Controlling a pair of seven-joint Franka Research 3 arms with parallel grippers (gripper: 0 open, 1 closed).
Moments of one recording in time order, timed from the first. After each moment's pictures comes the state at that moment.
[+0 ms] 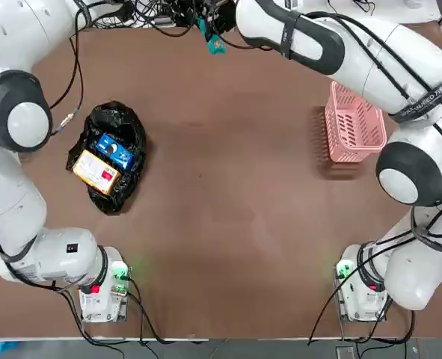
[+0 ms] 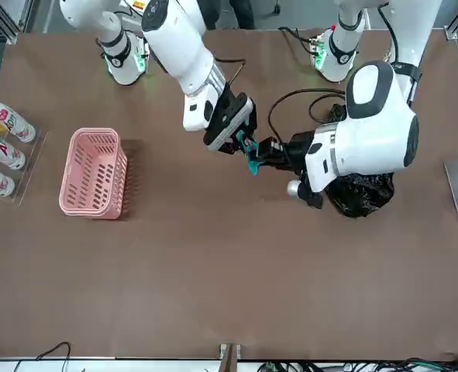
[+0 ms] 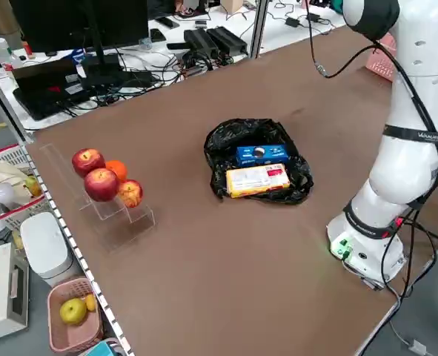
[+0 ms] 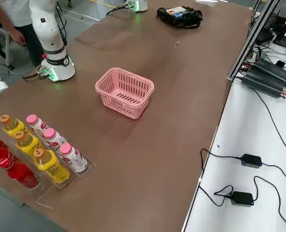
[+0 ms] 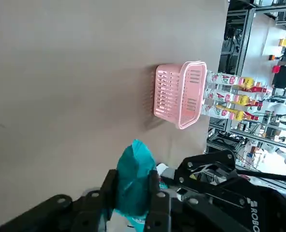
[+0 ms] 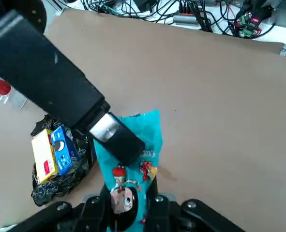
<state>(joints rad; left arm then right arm) 0.05 0.42 -0.58 -1.44 -0.70 1.90 -0.17 0.91 0.35 -0.19 -1.45 0.45 2.33 0.06</state>
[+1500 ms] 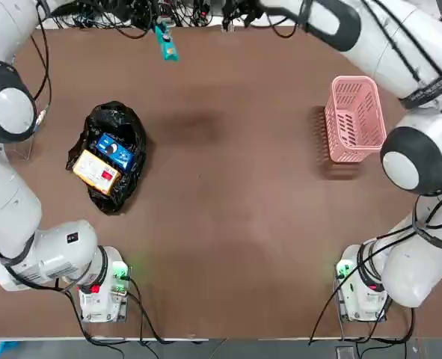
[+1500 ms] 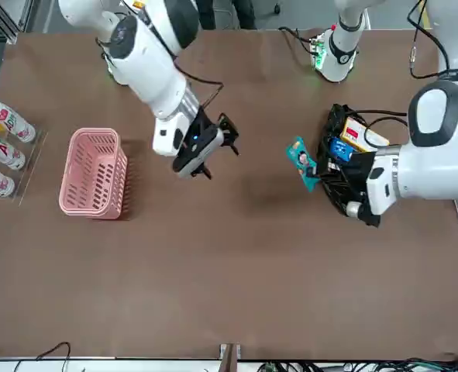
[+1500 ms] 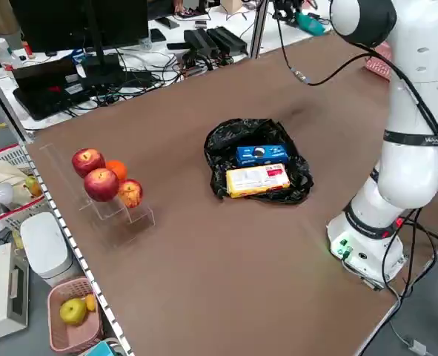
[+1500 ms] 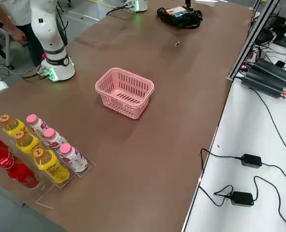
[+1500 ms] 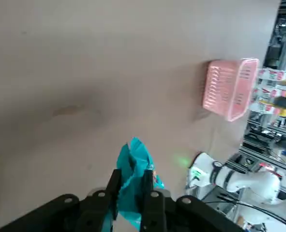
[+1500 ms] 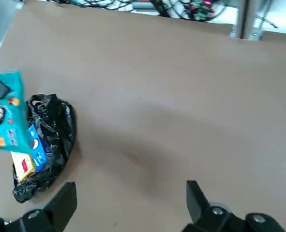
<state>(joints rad) 0.30 0.42 -0.56 -1.44 -0.52 1.64 -0.03 0.78 0.33 -0.22 -1.42 0.44 2.11 0.06</state>
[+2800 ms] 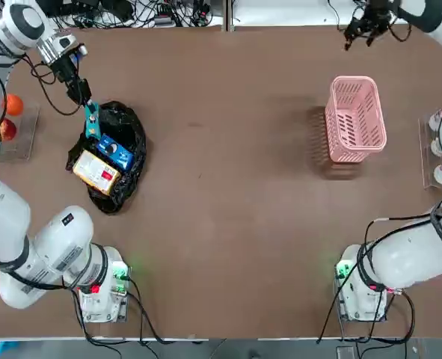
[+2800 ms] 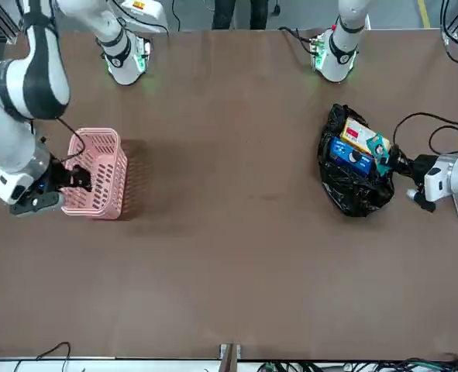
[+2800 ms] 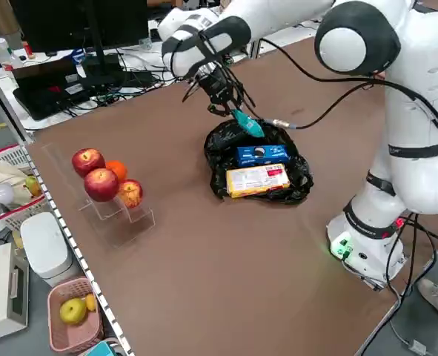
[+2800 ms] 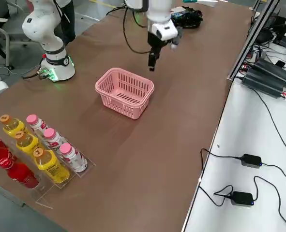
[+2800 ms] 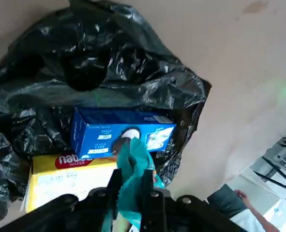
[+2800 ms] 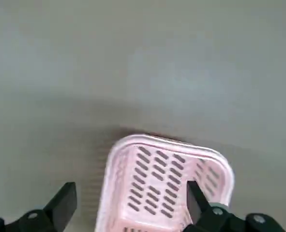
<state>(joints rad) 0.76 0.46 -0.56 -1.78 -0.10 1.57 0.49 0.26 0.14 -0.27 -1.84 0.08 1.98 -0.22</state>
